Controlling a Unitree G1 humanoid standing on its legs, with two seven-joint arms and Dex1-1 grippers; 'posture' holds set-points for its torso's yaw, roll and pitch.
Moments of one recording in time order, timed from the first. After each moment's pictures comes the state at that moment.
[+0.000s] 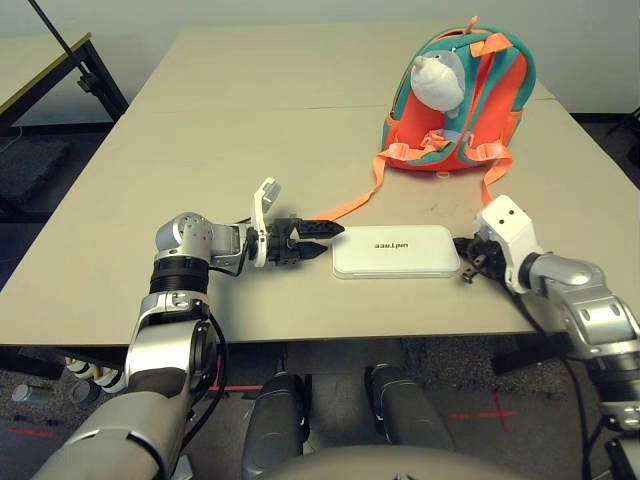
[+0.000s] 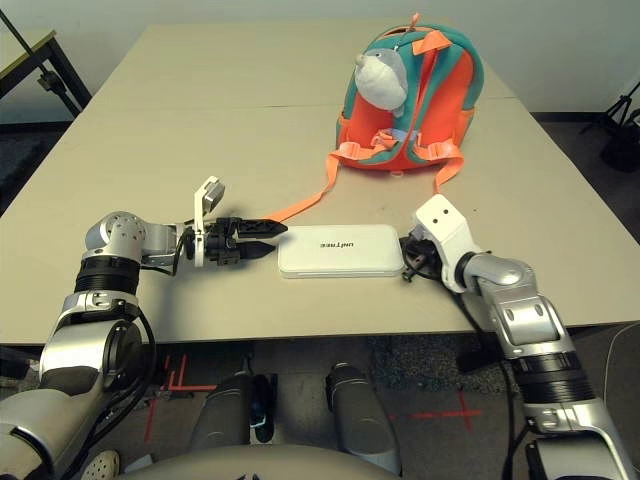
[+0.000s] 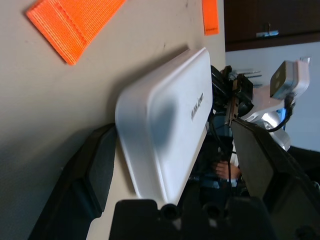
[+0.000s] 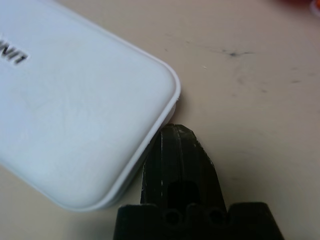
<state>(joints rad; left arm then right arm) -0.74 0.29 0.24 0.57 -0.73 1.50 -0.61 -0.22 -0.49 -0.01 -0.05 0.17 0.62 0.69</state>
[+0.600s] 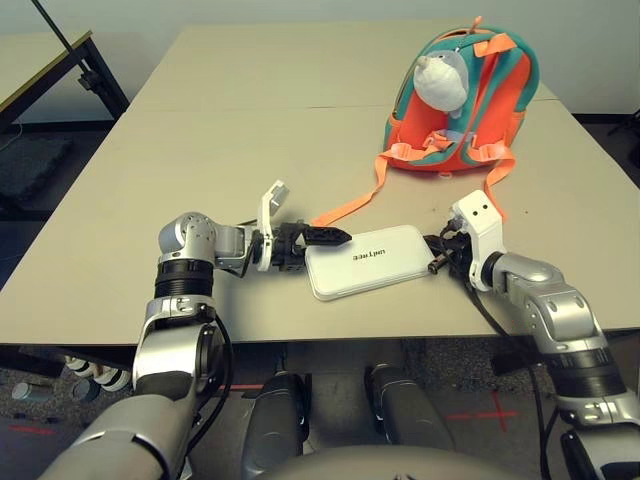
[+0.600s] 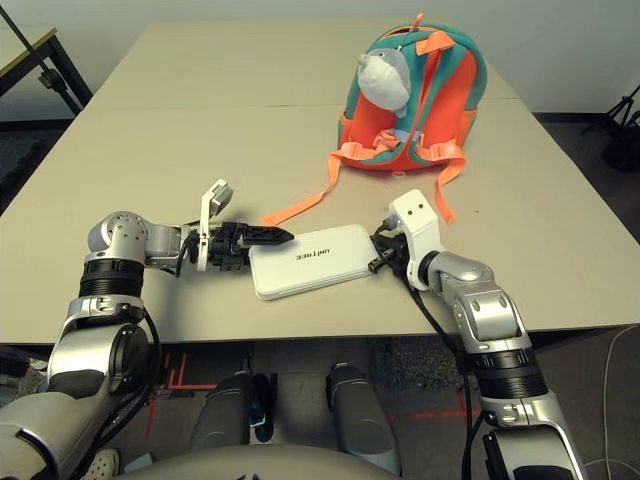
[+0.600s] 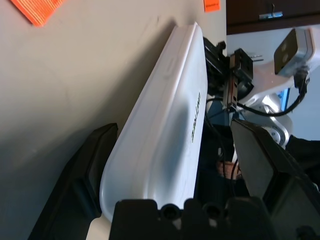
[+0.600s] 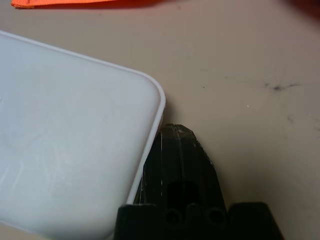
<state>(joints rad) -0.71 0.25 0.23 0.48 -0.74 1.58 -0.58 -0.25 -0.44 0.02 -0.05 0.17 0.62 0.61</state>
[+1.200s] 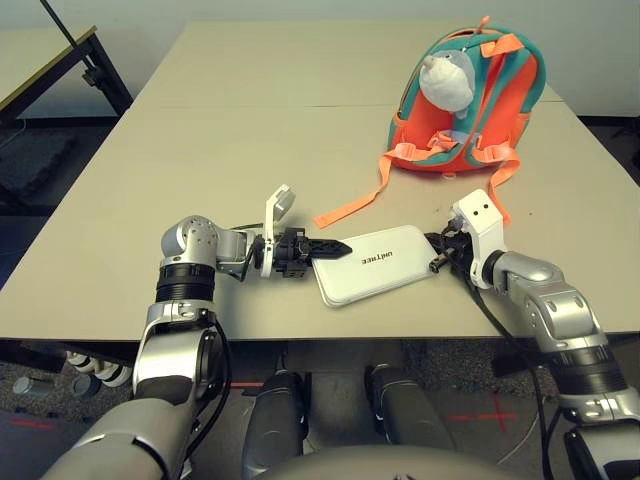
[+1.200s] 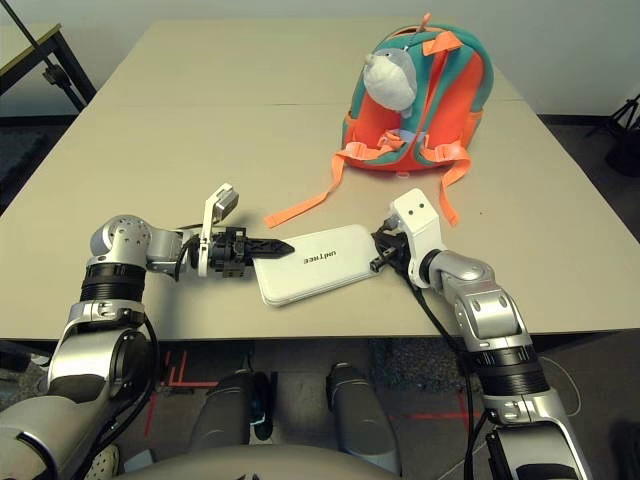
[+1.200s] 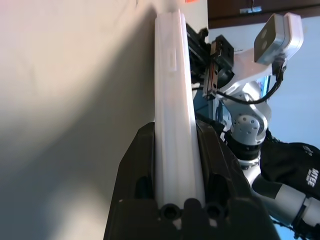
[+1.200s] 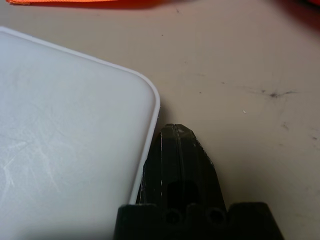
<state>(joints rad) -0.72 0.25 0.25 0.47 -0.78 1.60 -0.60 -0.25 -0.45 0.03 -0.01 0.17 0.56 0.60</state>
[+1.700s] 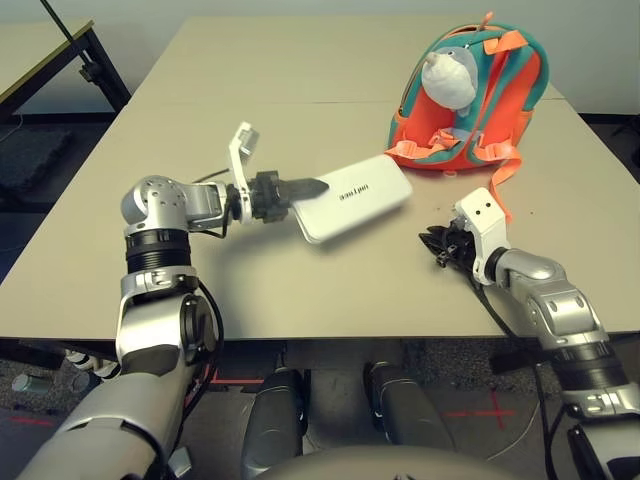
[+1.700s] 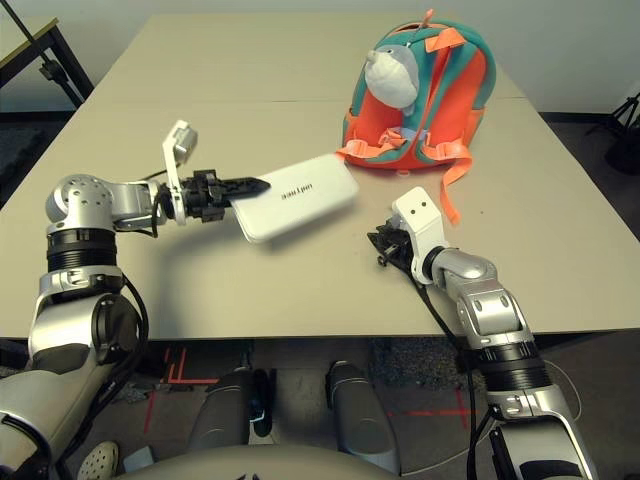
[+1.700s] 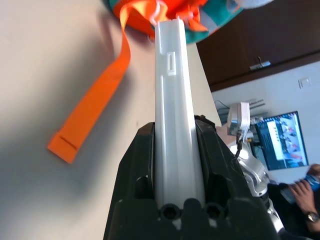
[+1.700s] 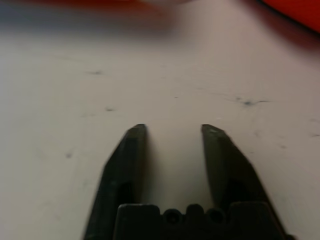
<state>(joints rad) -0.90 0.36 0.39 0.48 -0.76 1.46 -0.55 -0.27 -0.49 0.03 0.06 0.14 0.46 0.60</state>
